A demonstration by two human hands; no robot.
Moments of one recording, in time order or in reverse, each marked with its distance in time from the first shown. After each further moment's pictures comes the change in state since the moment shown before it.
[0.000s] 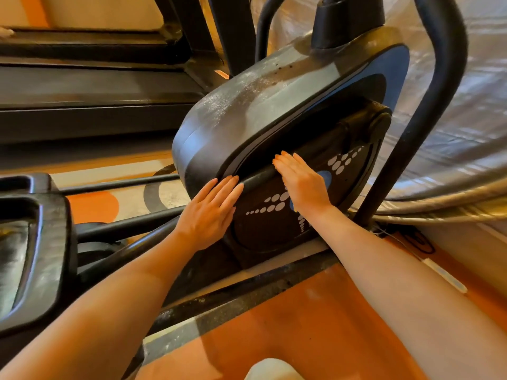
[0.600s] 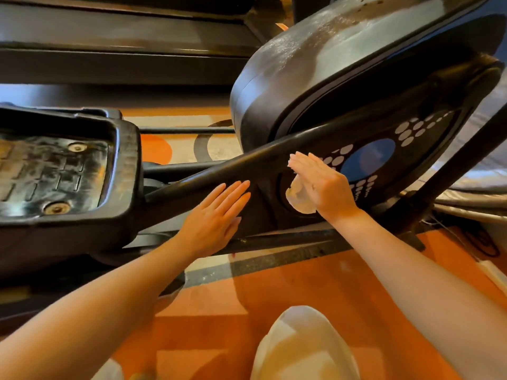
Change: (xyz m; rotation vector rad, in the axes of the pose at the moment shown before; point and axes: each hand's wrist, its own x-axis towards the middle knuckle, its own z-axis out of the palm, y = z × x) left_hand -0.144 0.020 -0.006 -0.074 -0.159 -0.132; right_hand -0.051 -0.085 0.004 0.295 0.015 -0.218
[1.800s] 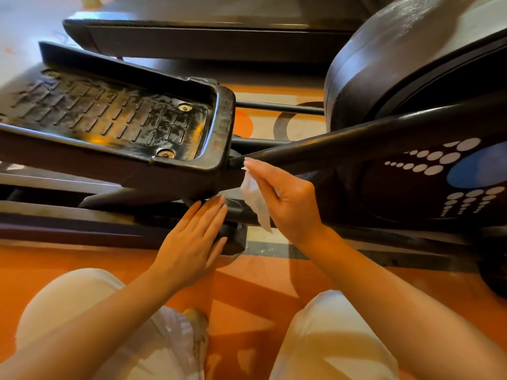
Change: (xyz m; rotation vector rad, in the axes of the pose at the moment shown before) left_hand -0.174 0.004 -0.053 0.238 -0.162 -0.408; right_hand 0.037 -0.187 0.063 0.850 0.124 0.051
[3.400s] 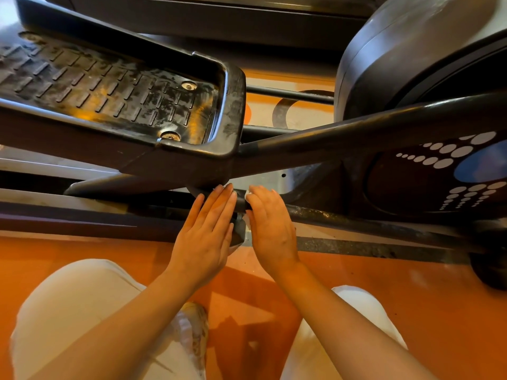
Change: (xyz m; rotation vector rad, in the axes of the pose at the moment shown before) left_hand -0.004 0.010 0.031 -0.215 0.189 -0.100; right_hand -0.080 0.016 0.076 -0.483 -0.184 0.188
